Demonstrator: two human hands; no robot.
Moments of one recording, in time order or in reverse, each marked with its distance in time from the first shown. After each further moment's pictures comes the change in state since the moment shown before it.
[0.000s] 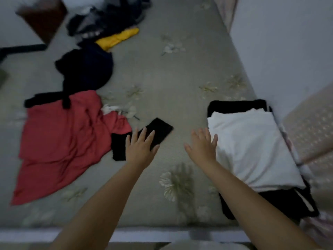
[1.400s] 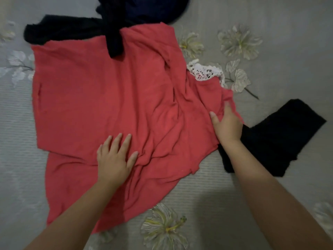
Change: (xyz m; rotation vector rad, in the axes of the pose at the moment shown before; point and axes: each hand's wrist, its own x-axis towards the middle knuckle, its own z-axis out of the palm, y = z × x) left_hand 0.029 -0.491 0.164 -0.198 -0.073 -0.179; right_hand 0.193 -0.337 0.275 0.140 0.180 0.163
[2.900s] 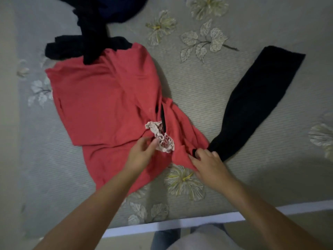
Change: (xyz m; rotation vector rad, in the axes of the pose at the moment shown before) left_hand -0.055 0.045 -0.043 -0.634 -0.331 -0.273; right_hand -0.225 0.006 -0.024 -0.045 -0.288 -0.521
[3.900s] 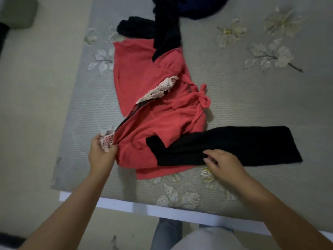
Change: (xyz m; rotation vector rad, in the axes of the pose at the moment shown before) left_hand -0.053 -0.135 -0.159 -0.182 0.687 -0.138; right_hand 0.033 -0.079 0.011 0.260 -0.141 0.074
